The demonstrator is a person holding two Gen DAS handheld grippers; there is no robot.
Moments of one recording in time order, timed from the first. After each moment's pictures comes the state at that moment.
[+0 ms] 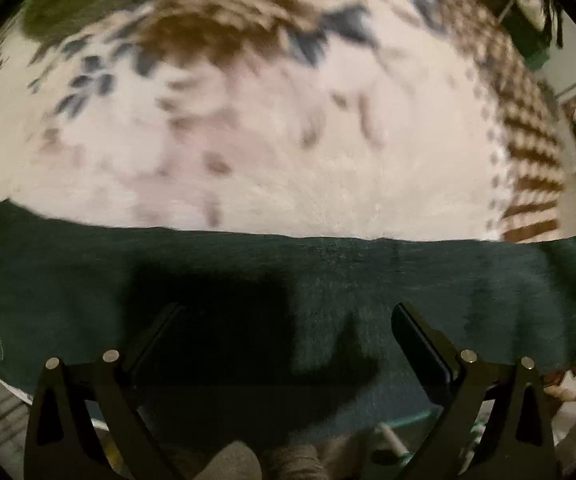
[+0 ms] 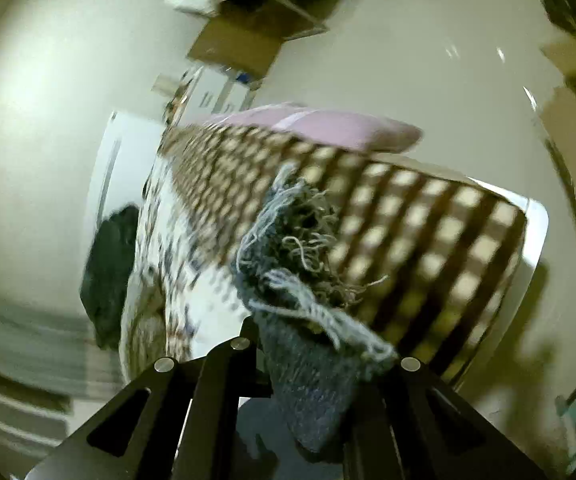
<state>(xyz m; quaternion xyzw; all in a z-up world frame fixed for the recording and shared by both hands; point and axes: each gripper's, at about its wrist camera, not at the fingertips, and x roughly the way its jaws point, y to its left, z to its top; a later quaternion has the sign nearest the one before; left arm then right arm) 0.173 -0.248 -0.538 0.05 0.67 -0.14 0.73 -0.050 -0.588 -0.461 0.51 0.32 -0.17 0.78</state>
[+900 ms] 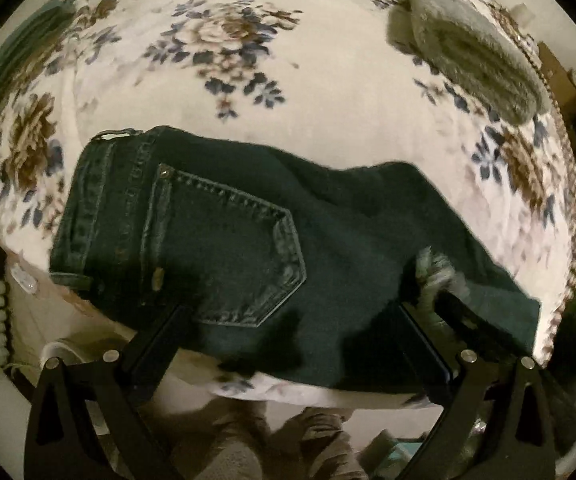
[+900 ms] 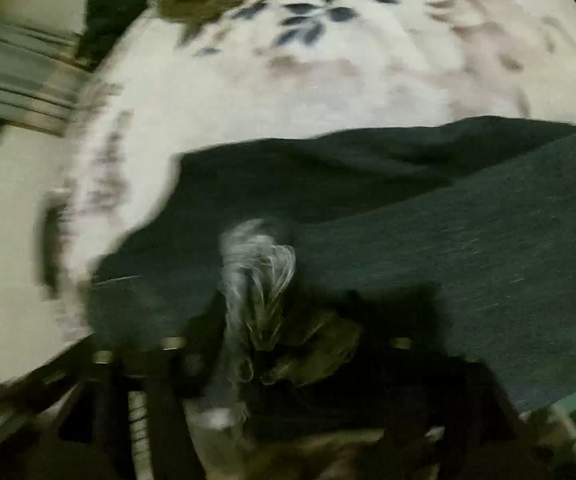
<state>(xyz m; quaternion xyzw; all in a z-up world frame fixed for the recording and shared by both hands) 0.164 0.102 -0.489 -0.11 0.64 0.01 0.76 0.092 -0.144 -0.533 0.33 0.58 0.07 0.74</state>
